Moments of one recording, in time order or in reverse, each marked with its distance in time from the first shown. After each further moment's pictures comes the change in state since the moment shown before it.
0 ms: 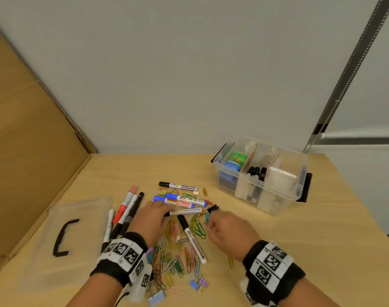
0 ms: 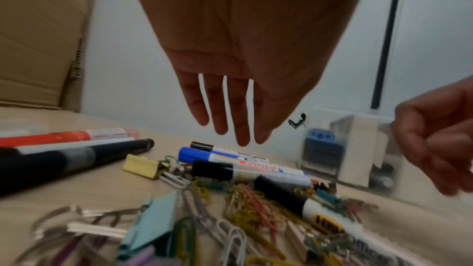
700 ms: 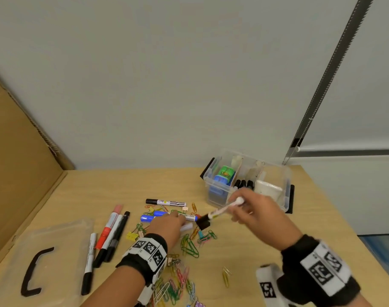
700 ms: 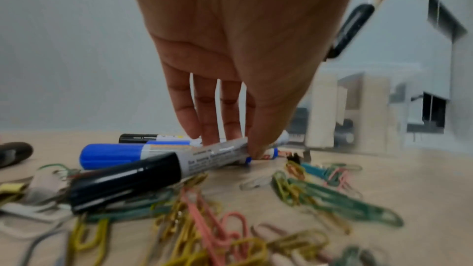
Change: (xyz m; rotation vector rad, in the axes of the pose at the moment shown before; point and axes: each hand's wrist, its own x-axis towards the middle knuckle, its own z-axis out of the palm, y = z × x) left_hand 0.056 0.041 0.007 0.211 -0.232 0.095; right_hand -0.014 0.004 -0.096 0.355 0.241 0.134
